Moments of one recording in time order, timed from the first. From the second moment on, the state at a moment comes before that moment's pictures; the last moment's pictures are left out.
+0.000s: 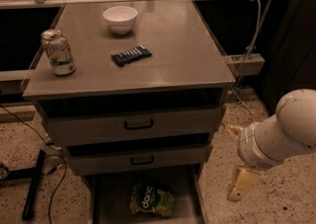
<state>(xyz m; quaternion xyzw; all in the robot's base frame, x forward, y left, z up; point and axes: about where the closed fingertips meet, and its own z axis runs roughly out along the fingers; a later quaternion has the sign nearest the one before) 0.410 -0.196 0.715 -0.64 0.75 0.04 0.18</state>
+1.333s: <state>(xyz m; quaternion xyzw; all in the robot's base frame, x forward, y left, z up) 0.406 -0.177 0.552 -0.63 0.75 0.12 0.19</state>
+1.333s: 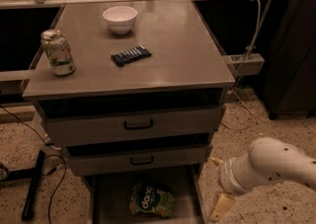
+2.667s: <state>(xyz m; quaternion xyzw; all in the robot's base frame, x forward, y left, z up) 0.426 -0.165 0.465 -0.62 0.73 0.17 0.23</state>
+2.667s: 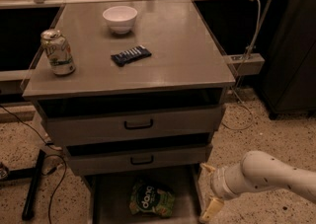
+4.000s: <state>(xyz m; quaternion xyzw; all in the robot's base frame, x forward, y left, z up) 0.495 -0.156 0.324 -0.61 0.71 0.17 0.31</state>
